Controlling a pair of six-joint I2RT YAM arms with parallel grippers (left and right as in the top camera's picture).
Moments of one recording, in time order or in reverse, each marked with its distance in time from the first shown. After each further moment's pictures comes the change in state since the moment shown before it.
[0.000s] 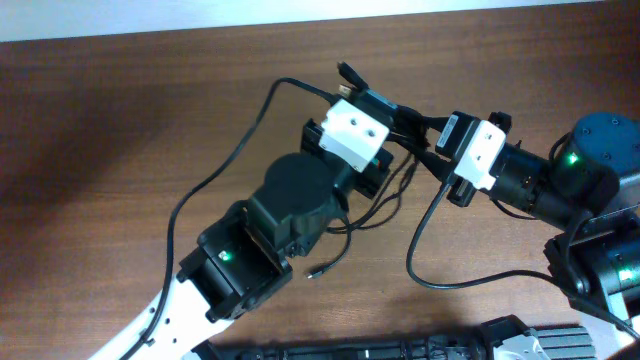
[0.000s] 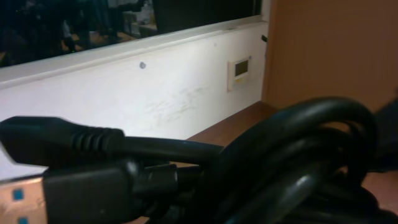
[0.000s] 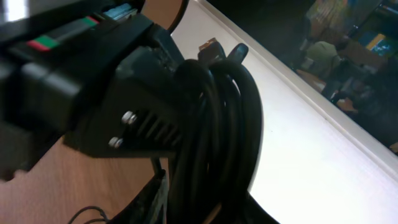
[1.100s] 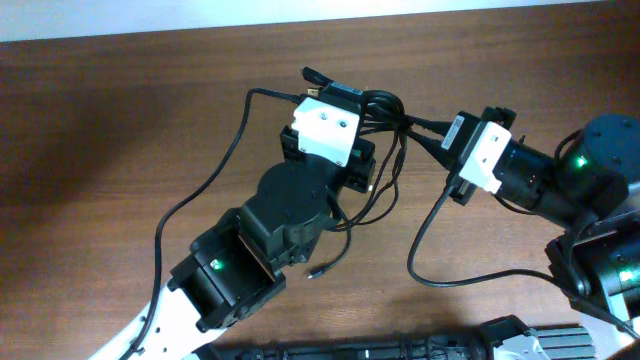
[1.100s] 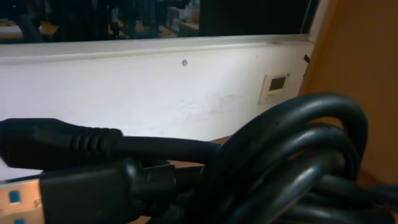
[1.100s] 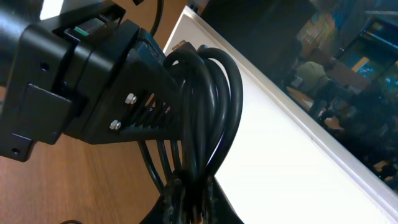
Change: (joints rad) left arm -0.014 -0.029 0.000 -0.025 -0.194 -0.153; right arm 0.000 -0.003 0.000 0.076 -0.023 -0.008
